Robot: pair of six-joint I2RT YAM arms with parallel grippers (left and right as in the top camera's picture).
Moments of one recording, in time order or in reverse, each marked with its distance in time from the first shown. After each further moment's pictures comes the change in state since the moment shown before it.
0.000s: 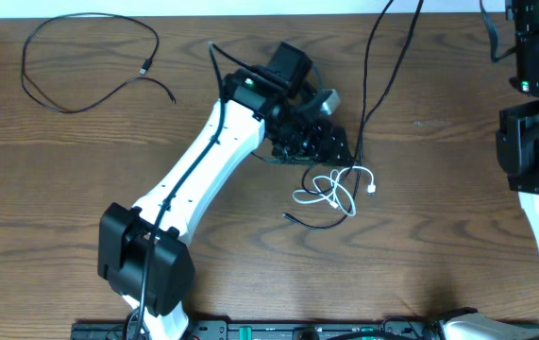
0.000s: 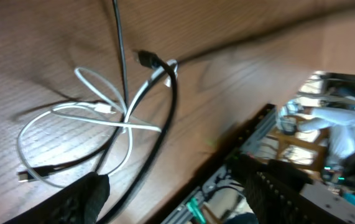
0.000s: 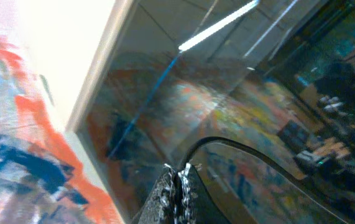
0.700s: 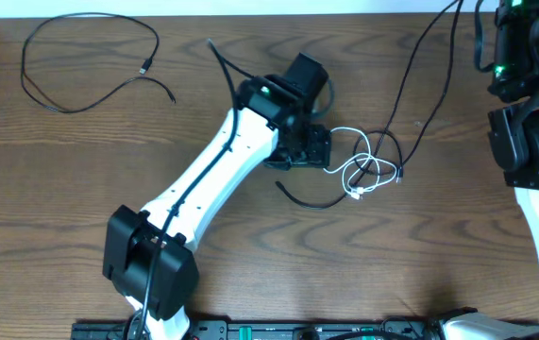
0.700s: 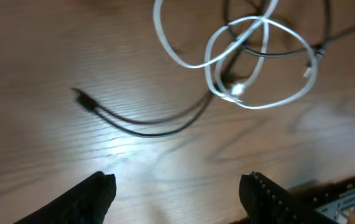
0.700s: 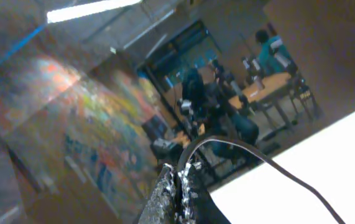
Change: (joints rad) left arm -0.069 0.000 0.000 -0.045 -0.426 -0.226; right arm 0.006 0.012 0.002 -0.328 0.353 -0.315
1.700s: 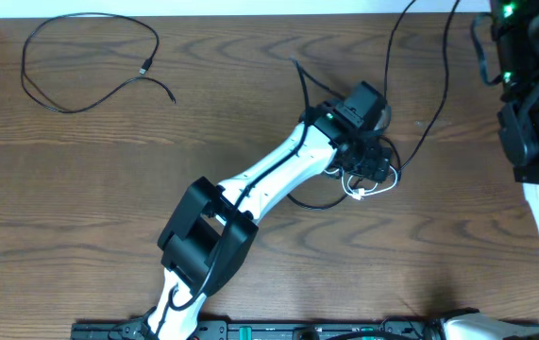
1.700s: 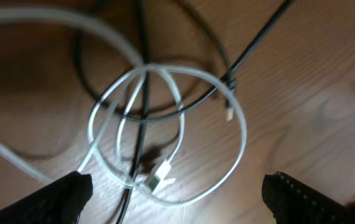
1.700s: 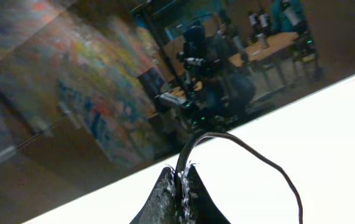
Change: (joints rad) left arm -0.172 0.227 0.000 0.410 0.037 0.093; right arm -0.068 0.000 0.000 -0.190 -0.174 -0.003
